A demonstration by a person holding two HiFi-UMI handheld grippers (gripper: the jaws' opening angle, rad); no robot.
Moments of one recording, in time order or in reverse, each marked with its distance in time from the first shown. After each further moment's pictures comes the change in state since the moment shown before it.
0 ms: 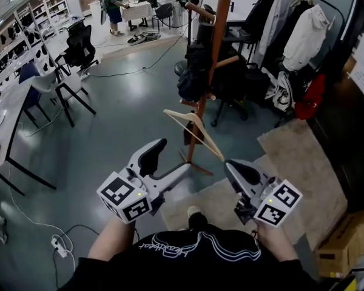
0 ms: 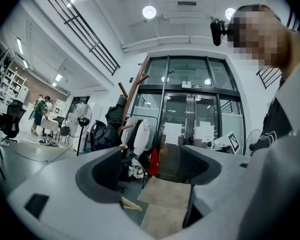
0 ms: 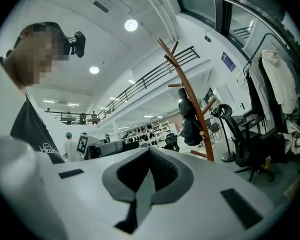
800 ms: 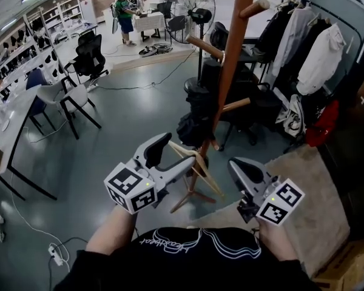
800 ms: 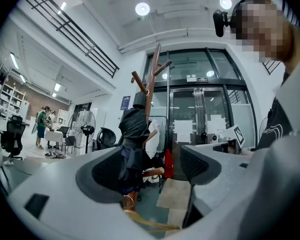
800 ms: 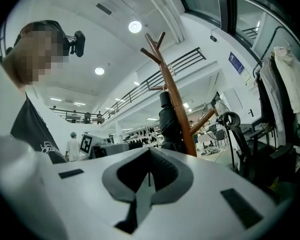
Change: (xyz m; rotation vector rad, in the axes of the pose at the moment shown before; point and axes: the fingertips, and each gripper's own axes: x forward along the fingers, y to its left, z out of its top) left arm 0.126 0.115 0.035 0.108 0.007 0.057; right arm 0.085 -0.131 0.062 -0.054 -0.030 0.066
